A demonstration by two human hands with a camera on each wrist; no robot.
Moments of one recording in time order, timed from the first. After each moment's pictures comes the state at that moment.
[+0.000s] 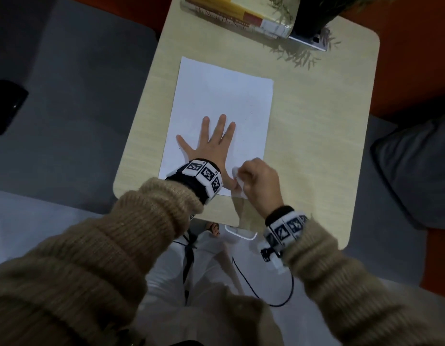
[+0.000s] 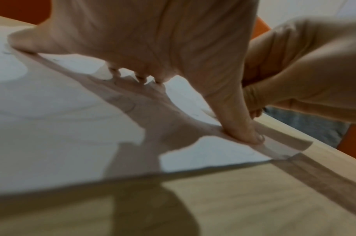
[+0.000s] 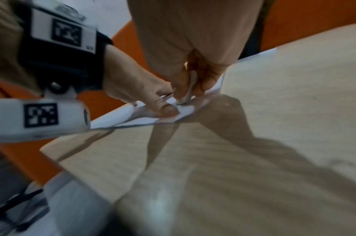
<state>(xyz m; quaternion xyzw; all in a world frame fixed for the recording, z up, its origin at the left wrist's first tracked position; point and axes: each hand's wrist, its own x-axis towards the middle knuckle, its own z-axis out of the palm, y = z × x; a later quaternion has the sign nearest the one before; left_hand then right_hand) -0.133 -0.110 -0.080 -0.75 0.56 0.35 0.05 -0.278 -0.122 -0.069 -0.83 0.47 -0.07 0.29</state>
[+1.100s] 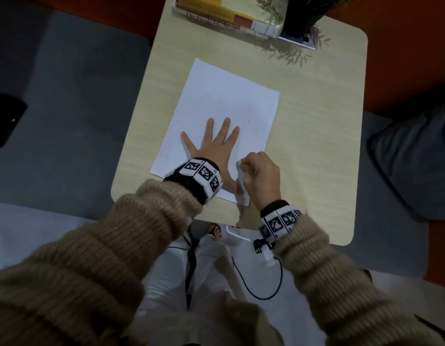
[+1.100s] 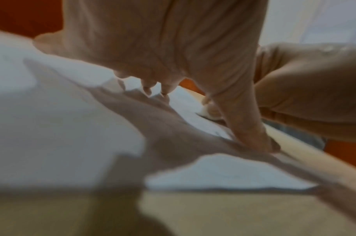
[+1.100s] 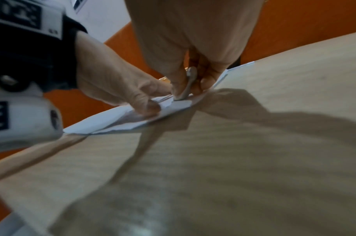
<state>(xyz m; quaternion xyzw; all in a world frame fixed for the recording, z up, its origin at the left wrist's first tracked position) -0.138 -0.113 -0.074 -0.72 0.61 0.32 0.09 -0.275 -0.126 -0.081 -0.79 0.52 -0.20 0.26</state>
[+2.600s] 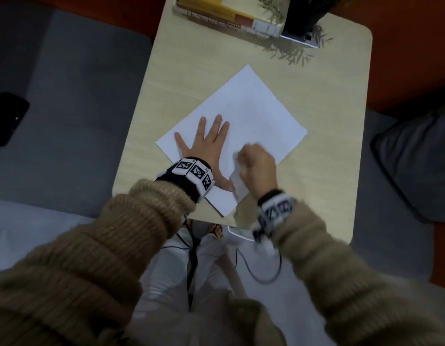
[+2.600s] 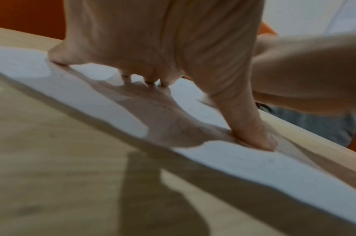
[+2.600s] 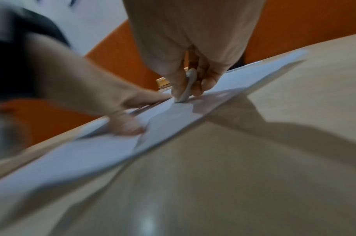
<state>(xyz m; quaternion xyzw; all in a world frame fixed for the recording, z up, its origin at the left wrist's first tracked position) -0.124 -0.112 -0.081 -0.73 0.59 0.34 0.09 -0.262 -0.141 -0.082 -0.80 0.51 -0.14 0.26</state>
